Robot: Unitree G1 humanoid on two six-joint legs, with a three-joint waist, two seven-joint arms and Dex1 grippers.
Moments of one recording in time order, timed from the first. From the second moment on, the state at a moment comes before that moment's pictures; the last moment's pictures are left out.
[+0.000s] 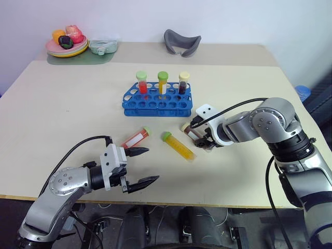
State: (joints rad) left arm 0.10 0.69 0.00 -0.56 -0.49 0.34 -0.91; right arm -0.91 -0.66 0.37 -0.07 1.06 1.61 -0.15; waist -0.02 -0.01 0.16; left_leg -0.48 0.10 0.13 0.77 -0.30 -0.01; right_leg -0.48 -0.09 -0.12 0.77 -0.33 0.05
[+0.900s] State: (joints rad) left arm 0.11 0.69 0.00 -0.56 -0.49 0.32 -0.92; right arm -0.92 -0.65 0.36 -0.06 1.07 1.61 -0.15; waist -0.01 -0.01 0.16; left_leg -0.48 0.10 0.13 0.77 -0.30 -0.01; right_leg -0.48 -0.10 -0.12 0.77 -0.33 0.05
